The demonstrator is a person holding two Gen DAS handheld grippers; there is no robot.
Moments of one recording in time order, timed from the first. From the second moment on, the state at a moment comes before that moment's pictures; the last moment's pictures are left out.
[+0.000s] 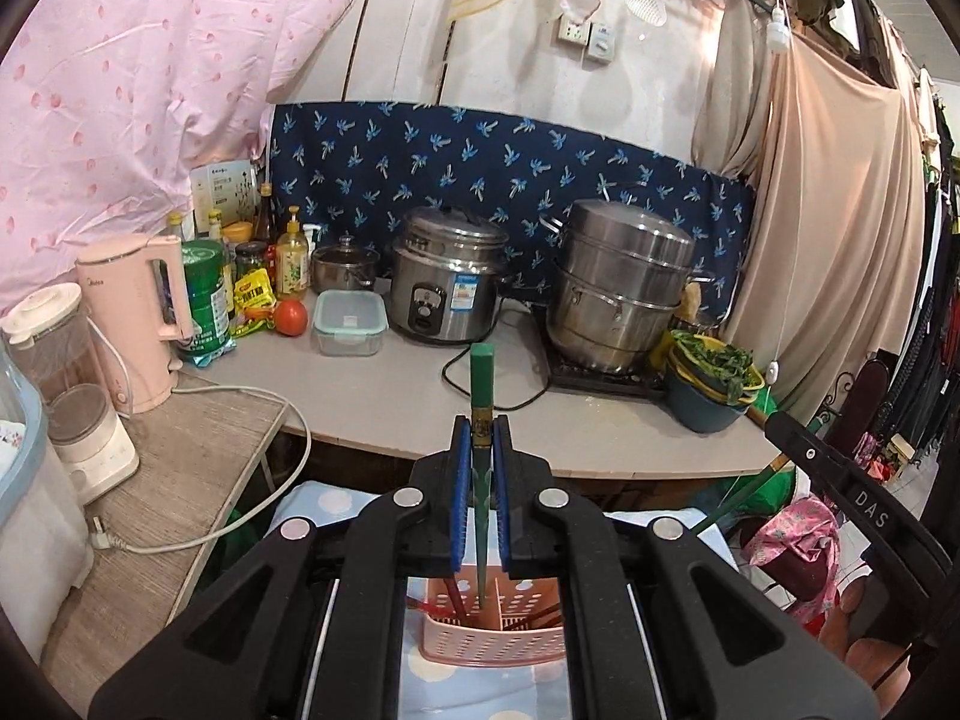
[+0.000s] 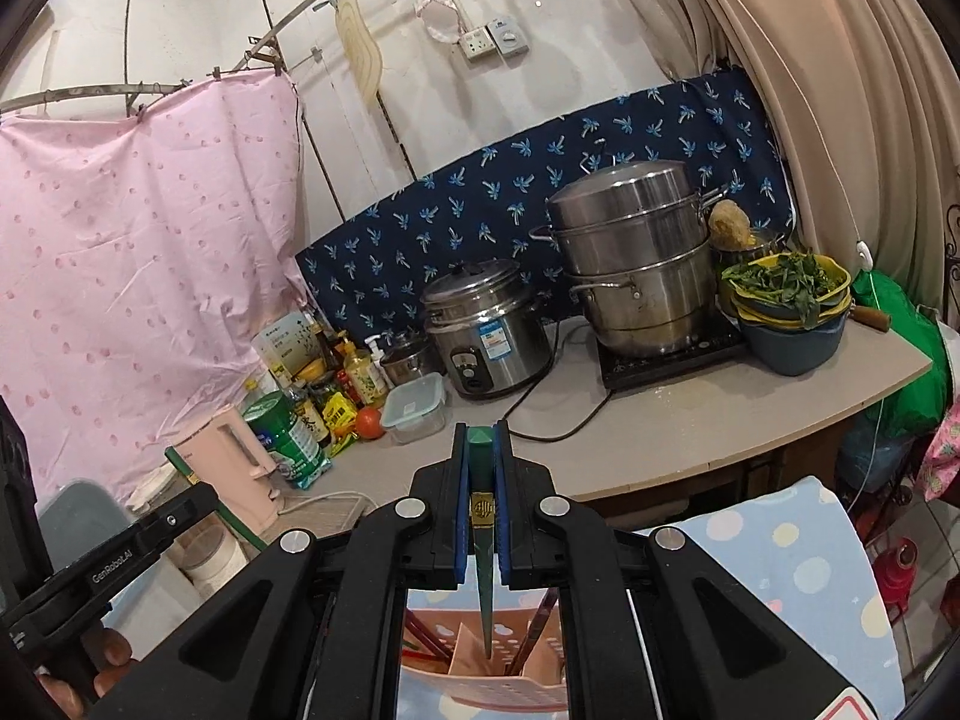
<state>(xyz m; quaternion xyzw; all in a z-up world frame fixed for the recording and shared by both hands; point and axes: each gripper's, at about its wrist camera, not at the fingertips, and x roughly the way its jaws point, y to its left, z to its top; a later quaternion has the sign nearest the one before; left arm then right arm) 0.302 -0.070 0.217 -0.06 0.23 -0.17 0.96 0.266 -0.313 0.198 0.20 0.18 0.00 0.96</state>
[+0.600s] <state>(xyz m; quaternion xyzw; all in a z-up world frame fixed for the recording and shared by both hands) 0.336 -0.082 0.150 -0.06 0.30 -0.16 0.94 0.292 -0.295 0.139 0.18 0.25 0.01 0.95</state>
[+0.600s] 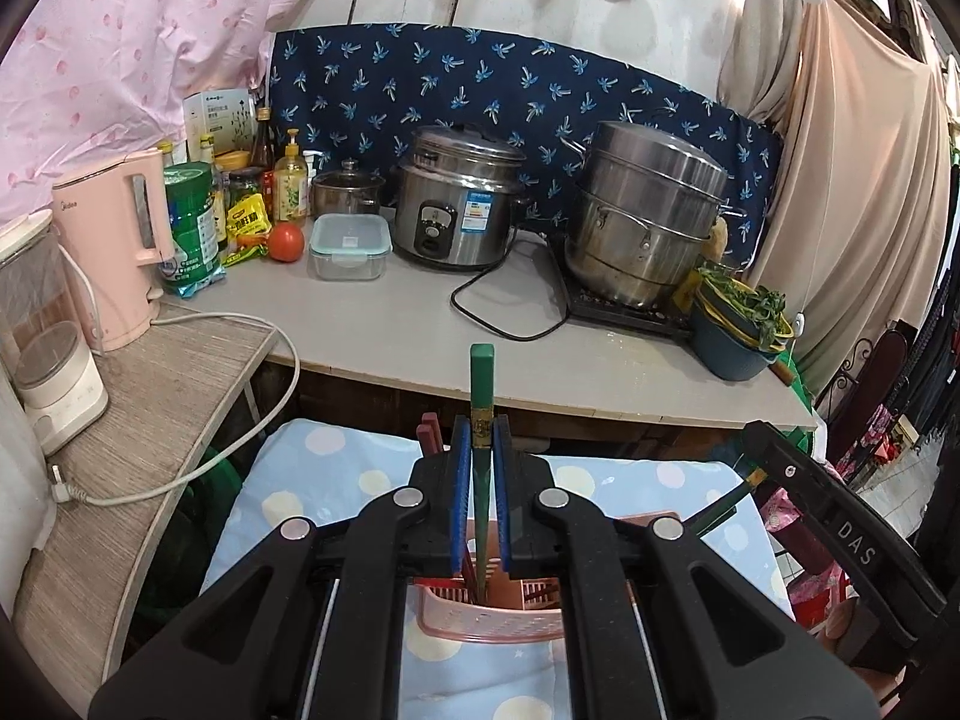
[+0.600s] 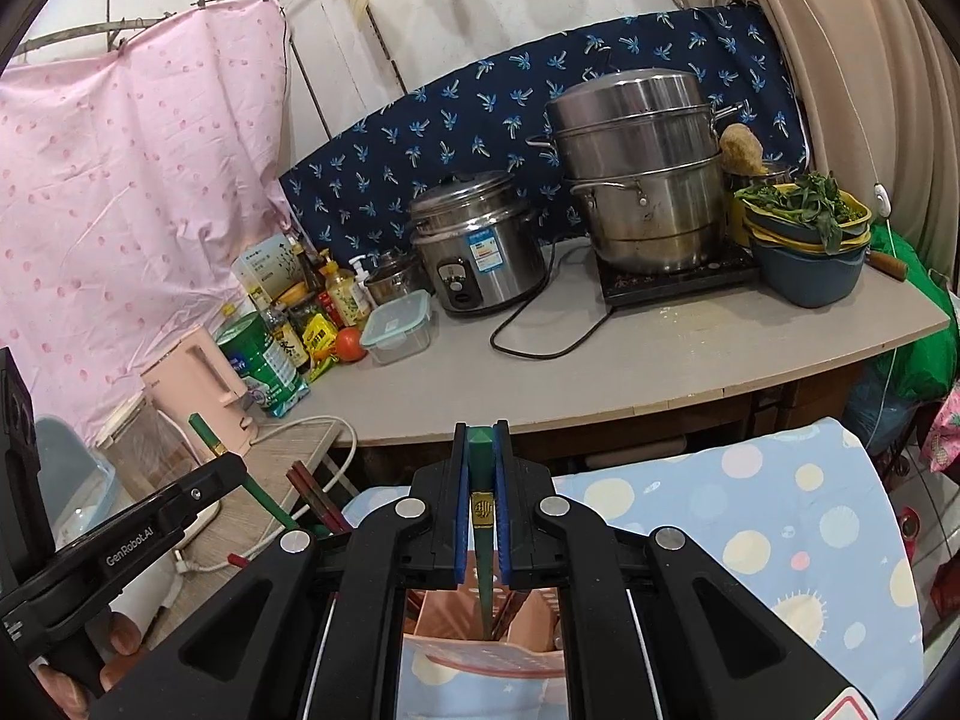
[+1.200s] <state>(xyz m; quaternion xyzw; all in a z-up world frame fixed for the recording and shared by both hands) 0.292 -0.077 0.143 -0.02 0.30 -0.13 0.94 0.235 -0.284 0.131 0.17 0.26 0.02 0.95</state>
